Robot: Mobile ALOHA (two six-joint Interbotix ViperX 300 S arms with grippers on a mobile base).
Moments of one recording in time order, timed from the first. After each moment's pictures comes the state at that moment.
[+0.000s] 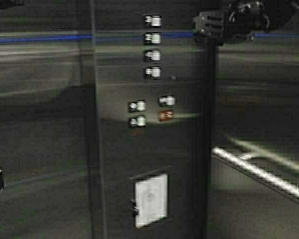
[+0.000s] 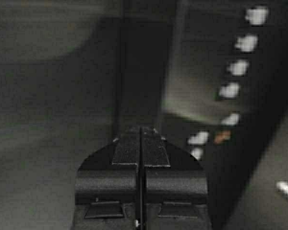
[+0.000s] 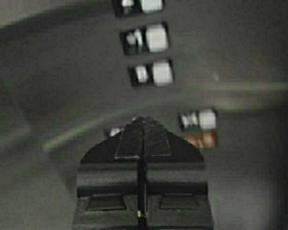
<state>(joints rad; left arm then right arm) -0.13 -0.75 1.20 0.04 -0.34 -0.19 0.24 0.19 0.67 -0.39 -0.70 0.43</state>
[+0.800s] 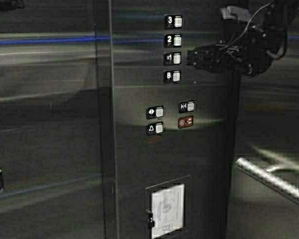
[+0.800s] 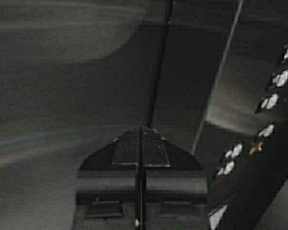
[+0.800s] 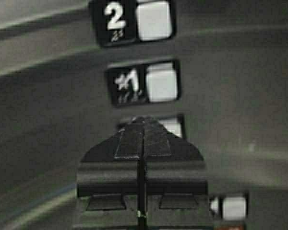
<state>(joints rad) -0.13 -0.74 1.21 0.05 -0.34 -0.18 0.21 0.57 0.42 -0.39 -1.00 0.35</state>
